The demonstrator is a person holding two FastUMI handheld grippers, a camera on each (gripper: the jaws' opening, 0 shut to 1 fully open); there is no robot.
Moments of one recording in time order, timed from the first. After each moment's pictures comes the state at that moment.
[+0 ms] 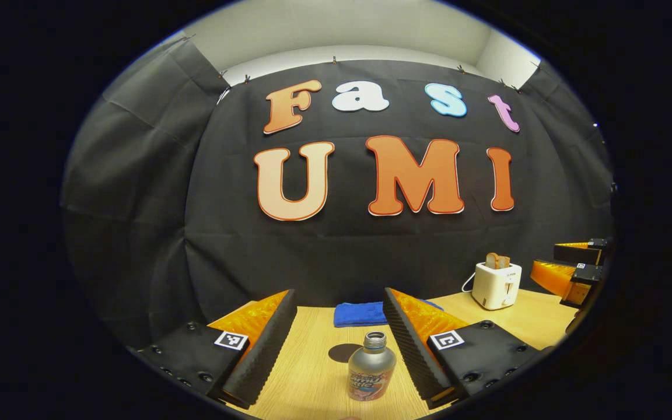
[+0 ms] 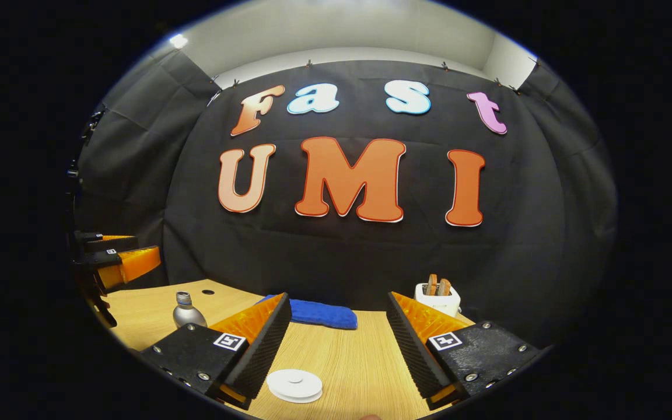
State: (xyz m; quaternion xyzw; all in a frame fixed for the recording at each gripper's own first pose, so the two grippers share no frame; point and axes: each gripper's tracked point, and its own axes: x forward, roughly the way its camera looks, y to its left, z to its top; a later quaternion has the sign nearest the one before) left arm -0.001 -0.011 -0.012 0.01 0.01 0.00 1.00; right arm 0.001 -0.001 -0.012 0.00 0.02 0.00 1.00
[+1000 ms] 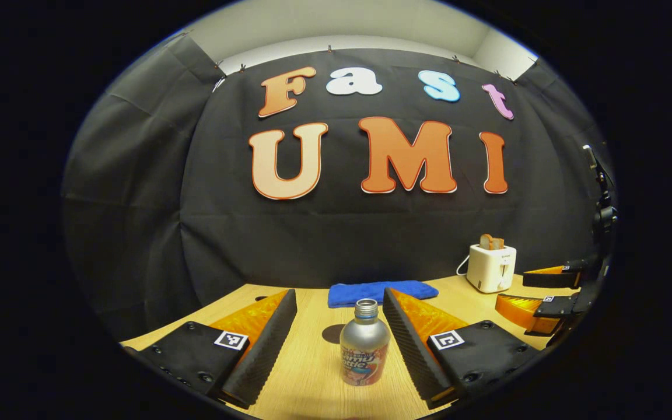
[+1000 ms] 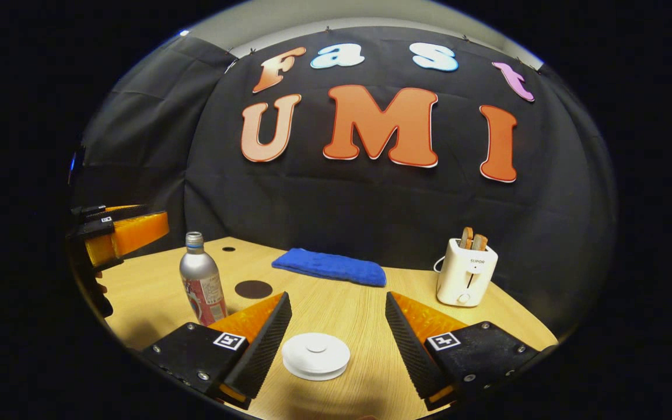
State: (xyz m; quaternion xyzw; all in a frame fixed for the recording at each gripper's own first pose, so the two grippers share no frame) left arm -0.017 -0.023 -0.072 0.02 0.06 -0.02 1.00; right arm 0.002 0.042 -0.115 -0.01 0.15 0.07 0.99
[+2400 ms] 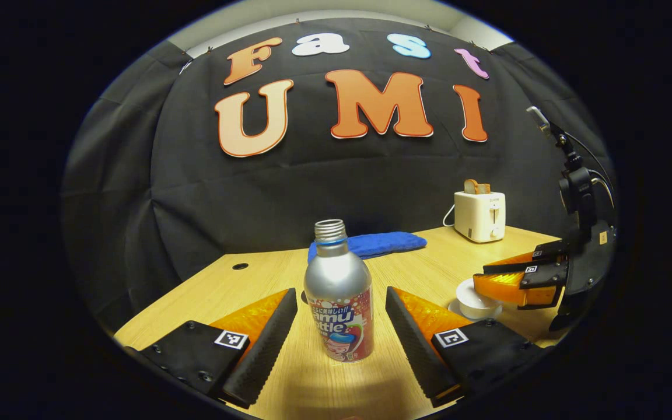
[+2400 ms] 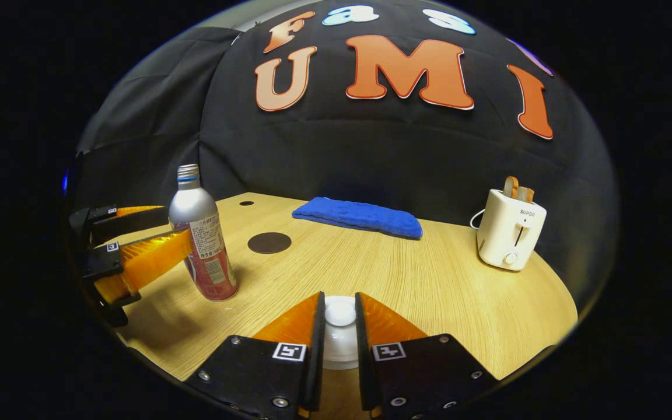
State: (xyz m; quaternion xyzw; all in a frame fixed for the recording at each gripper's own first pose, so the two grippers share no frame) left arm -0.012 -0.050 -0.166 0.05 0.15 -0.06 0.99; right arm 0.012 0.073 -0.195 0.00 0.25 0.14 0.96
